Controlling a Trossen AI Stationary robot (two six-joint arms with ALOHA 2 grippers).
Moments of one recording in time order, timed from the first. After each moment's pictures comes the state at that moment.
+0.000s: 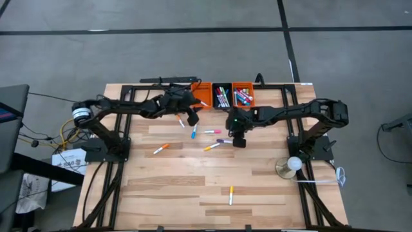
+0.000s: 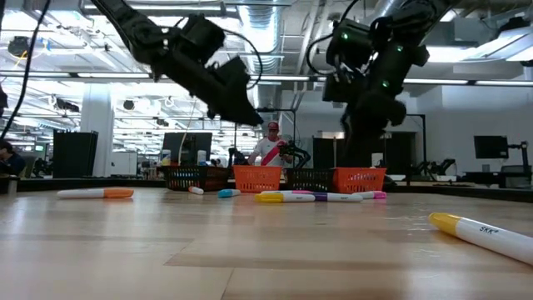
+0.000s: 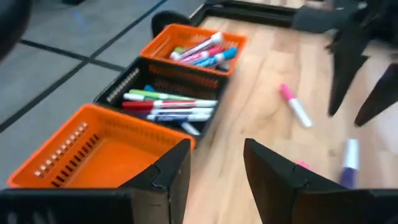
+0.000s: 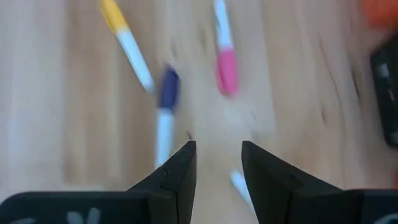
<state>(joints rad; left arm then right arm) 0.36 1.57 0.83 0.27 -0.03 0.07 -0.19 1.56 0.89 -0.41 -0.03 -0.19</state>
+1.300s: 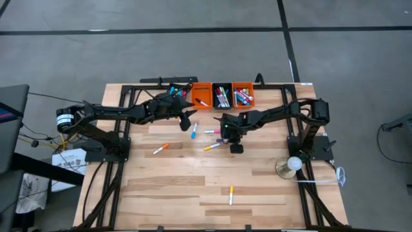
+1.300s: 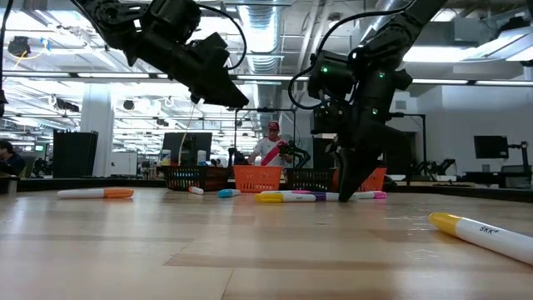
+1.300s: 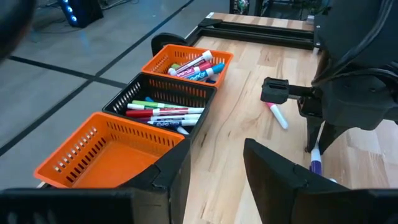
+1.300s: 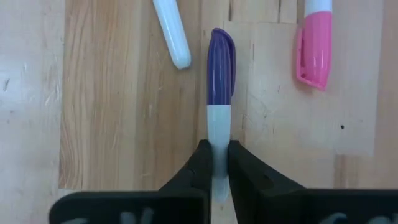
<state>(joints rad) 0.30 1.36 0.70 0.27 -0.09 0.07 -0.18 1.80 0.94 -0.41 -0.12 -0.27</state>
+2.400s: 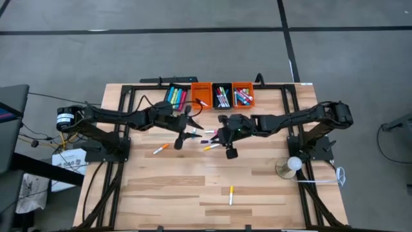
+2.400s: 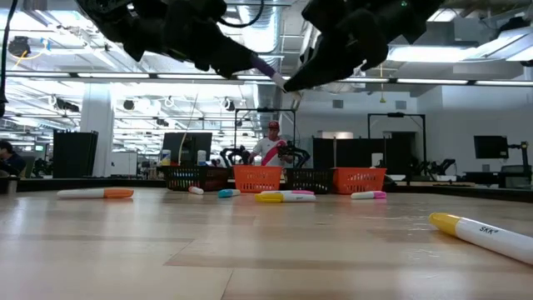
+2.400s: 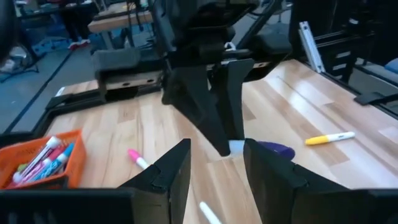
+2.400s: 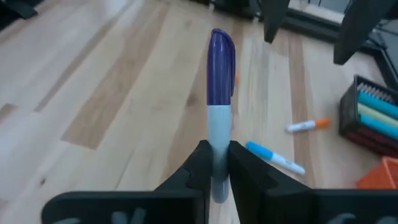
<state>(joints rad) 0.16 1.37 0.71 0.38 0.35 0.31 0.00 1.52 0.94 -0.02 -0.10 -0.34</state>
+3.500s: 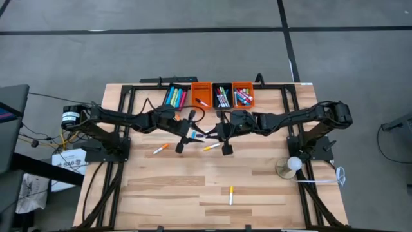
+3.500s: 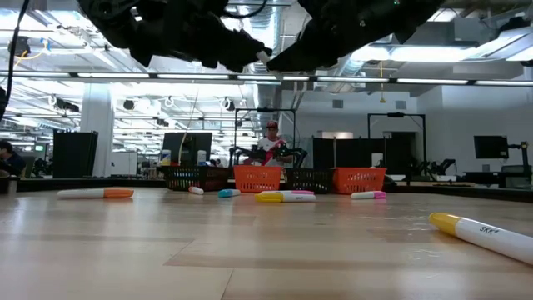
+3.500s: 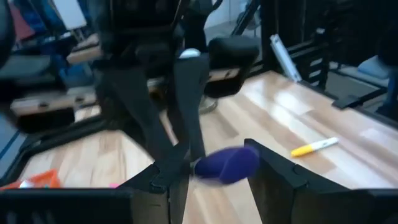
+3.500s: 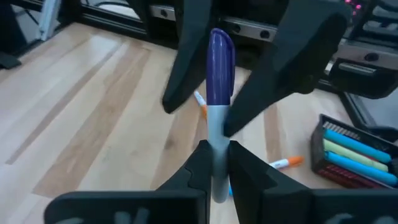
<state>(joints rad) 0.11 1.43 0.70 0.52 0.43 0.36 -0.03 1.53 0.94 0.15 -0.10 -0.33</state>
